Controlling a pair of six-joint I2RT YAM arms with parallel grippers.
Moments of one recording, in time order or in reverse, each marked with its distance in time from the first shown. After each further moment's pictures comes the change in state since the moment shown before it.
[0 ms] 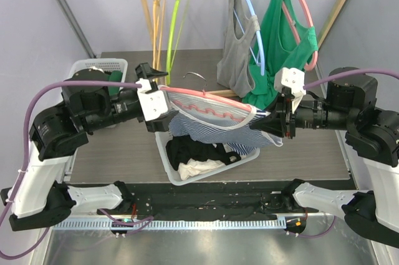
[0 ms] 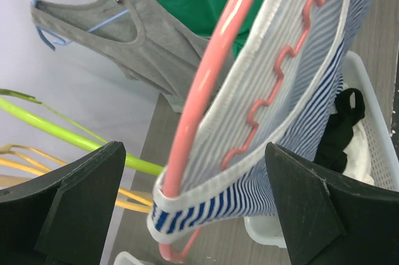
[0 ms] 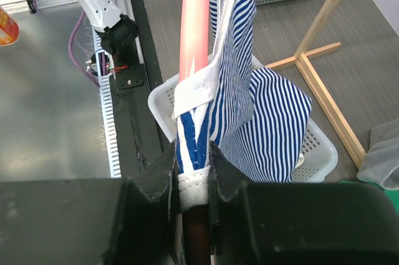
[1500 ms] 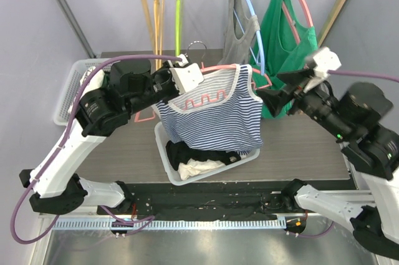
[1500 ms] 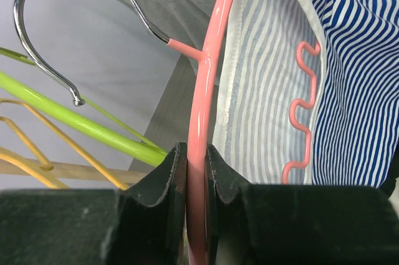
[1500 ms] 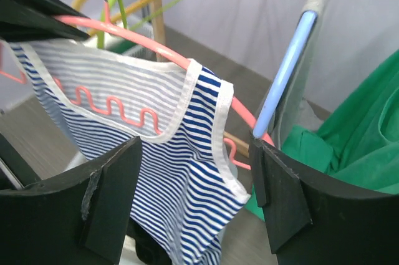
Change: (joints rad) left arm 0.006 0.167 -0.030 0.134 -0.236 -0.066; right arm 0.006 -0.127 -0.249 0.442 0.587 0.185
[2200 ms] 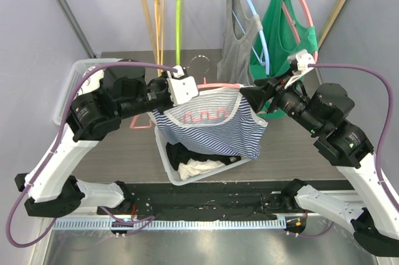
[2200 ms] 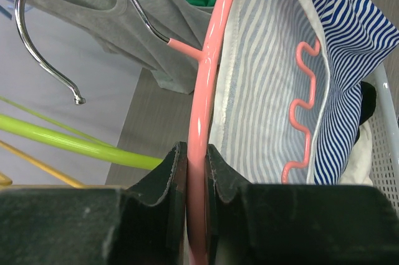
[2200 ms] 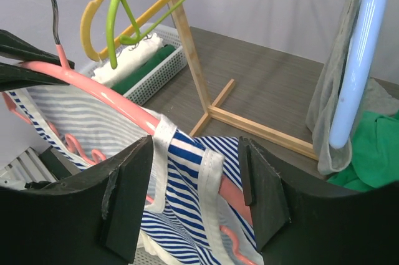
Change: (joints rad) left arm 0.000 -0.037 0.004 -0.088 0.156 0.004; right arm 0.000 -0.065 -0.307 0.284 -0.015 0.274
